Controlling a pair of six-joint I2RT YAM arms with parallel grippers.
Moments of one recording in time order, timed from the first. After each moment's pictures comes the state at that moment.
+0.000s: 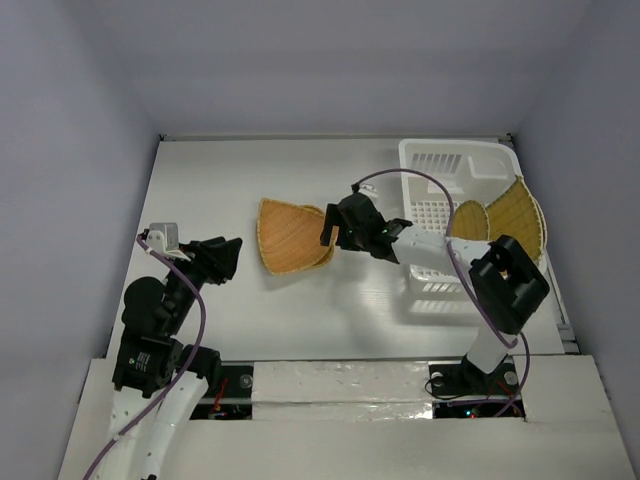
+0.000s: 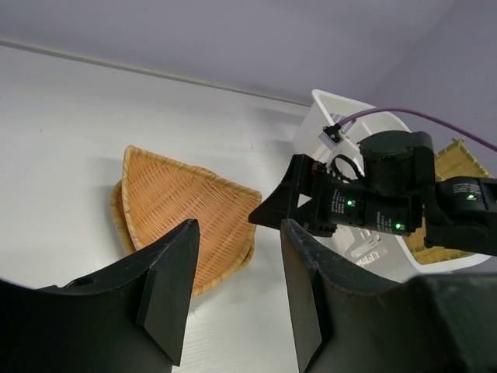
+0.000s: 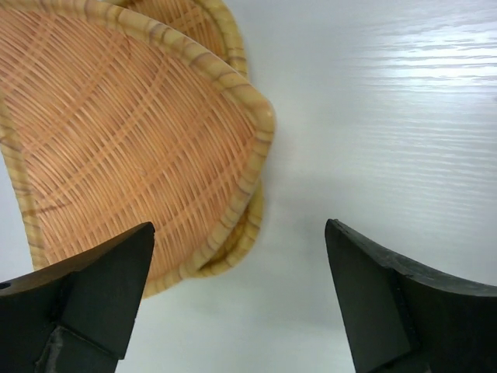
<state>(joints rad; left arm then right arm) -0.24 0.30 0.66 -0.35 0.12 -0.47 0.76 1.75 1.14 -0.13 0.24 0.76</state>
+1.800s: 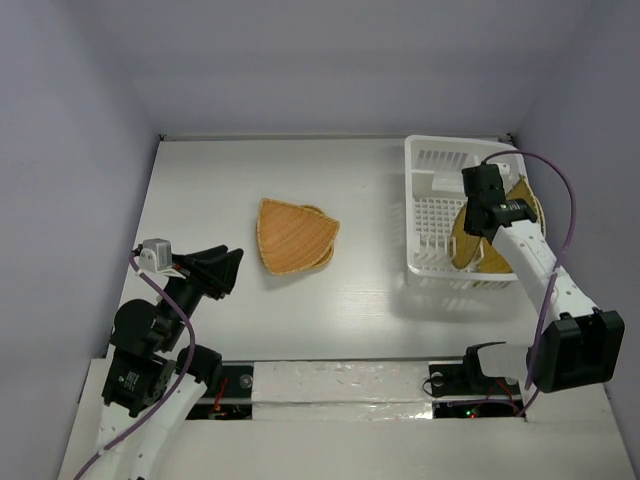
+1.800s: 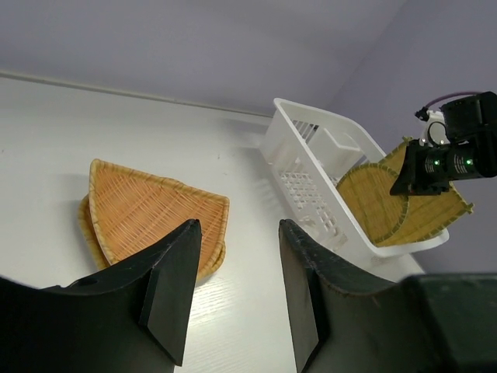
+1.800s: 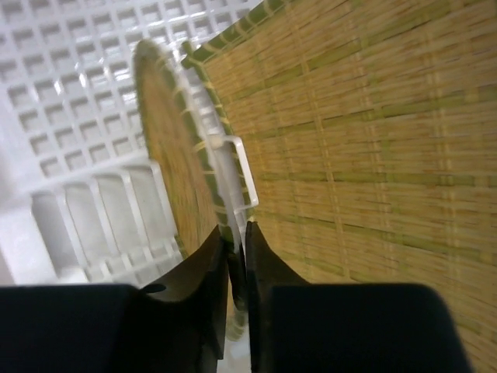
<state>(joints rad) -0.39 0.17 0.65 -0.37 0.05 -0.49 0.15 1.29 1.13 -0.77 0.56 0.26</state>
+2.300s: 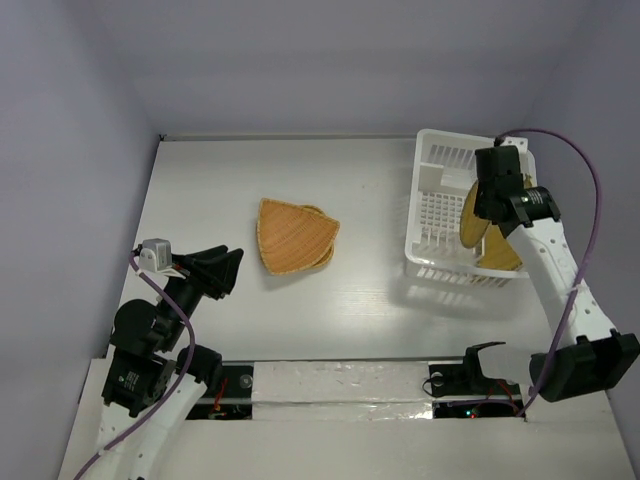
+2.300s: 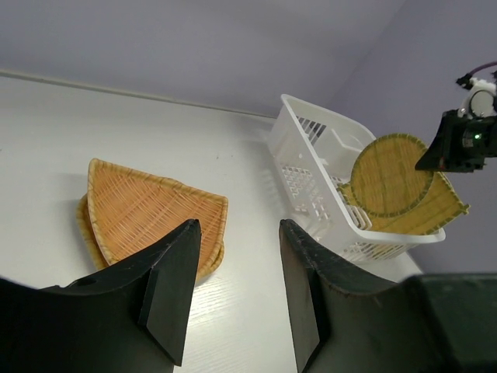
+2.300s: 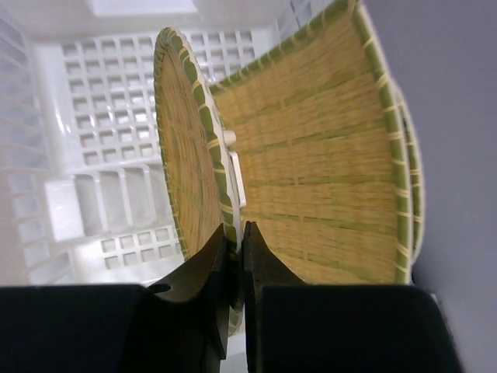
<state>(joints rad) -0.39 0.17 0.65 -0.37 0.05 -0.49 0.17 1.25 1.33 -0.91 0.58 0.22</state>
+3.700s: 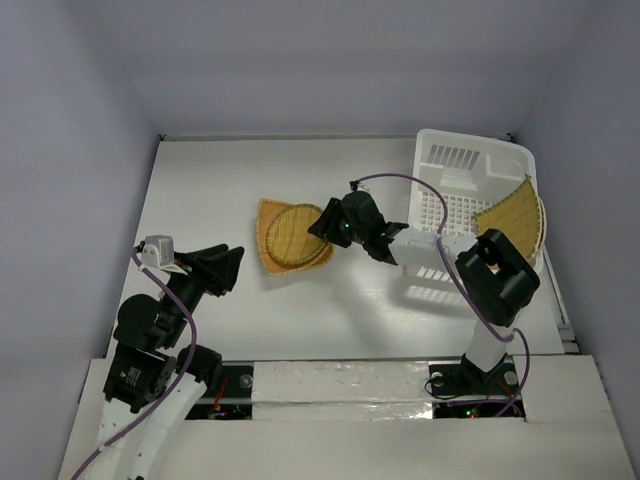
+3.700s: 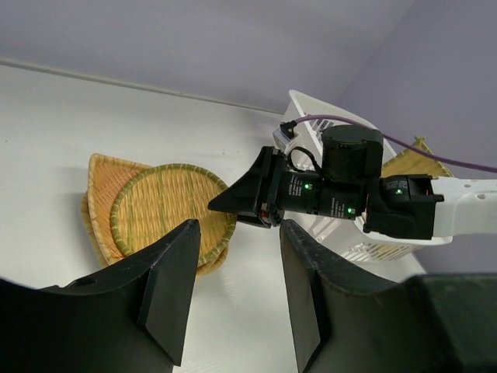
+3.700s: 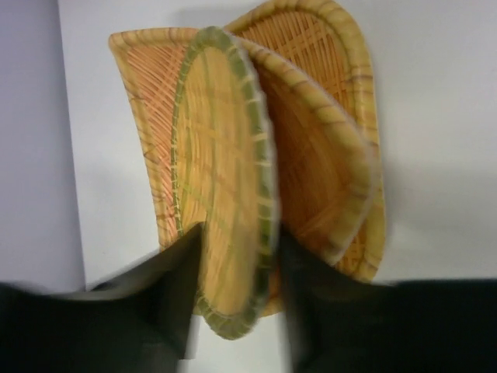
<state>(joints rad) -0.39 0.20 0.65 -0.37 0.03 -0.50 0.72 1.80 1.09 0.18 -0.01 0.96</state>
